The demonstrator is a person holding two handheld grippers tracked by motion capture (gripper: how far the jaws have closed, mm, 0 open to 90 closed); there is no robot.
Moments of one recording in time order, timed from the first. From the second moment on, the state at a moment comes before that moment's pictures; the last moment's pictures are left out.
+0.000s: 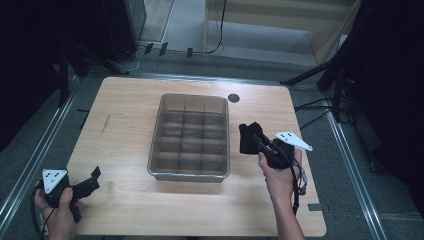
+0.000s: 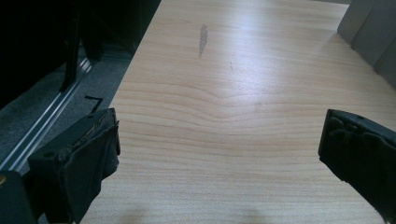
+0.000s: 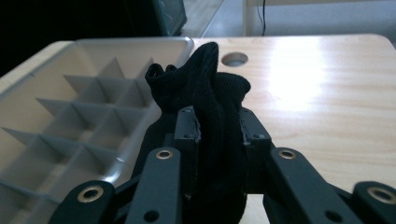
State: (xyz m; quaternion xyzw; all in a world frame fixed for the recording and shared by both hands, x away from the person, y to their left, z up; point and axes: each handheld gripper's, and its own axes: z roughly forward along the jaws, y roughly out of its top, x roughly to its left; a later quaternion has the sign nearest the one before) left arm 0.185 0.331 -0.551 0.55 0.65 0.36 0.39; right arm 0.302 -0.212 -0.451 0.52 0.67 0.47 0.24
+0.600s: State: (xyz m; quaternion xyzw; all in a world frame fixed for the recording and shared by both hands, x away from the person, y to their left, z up) left arm 0.185 0.331 -0.551 0.55 0.65 0.36 0.39; right arm 0.308 -0.164 -0.432 0.49 0.68 0.49 0.23
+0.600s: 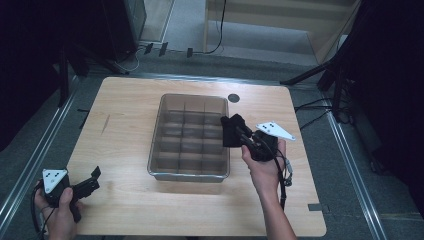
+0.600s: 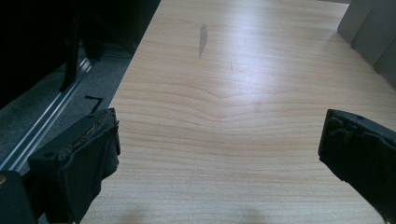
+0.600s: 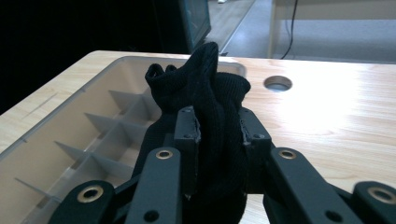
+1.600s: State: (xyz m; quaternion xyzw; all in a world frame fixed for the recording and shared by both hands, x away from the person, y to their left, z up) left arm 0.185 0.331 -0.551 0.55 0.65 0.36 0.39; right arm 0.312 -0.117 -0.474 0.42 0.75 0.46 0.23
